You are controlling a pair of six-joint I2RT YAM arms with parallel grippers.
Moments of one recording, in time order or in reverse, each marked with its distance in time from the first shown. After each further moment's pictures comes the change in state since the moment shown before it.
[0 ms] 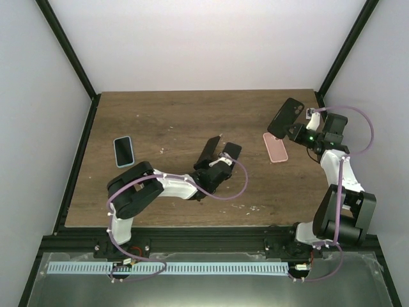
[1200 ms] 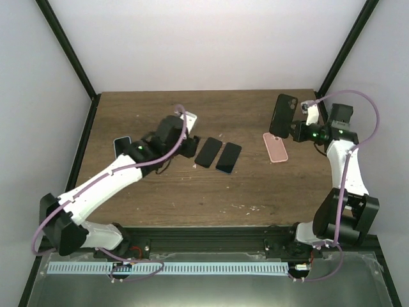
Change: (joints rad) left arm 0.214 -0.567 0.243 -0.703 0.584 -0.431; right arm 0.000 0.004 0.190 -0.329 -0.022 -0.465
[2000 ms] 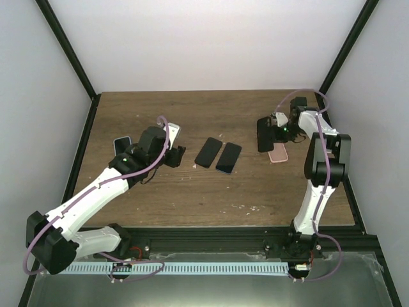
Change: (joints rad) left arm 0.161 -0.204 -0.240 0.019 0.129 0.011; right arm 0.212 0.592 0.381 -0.349 0.343 -0.083
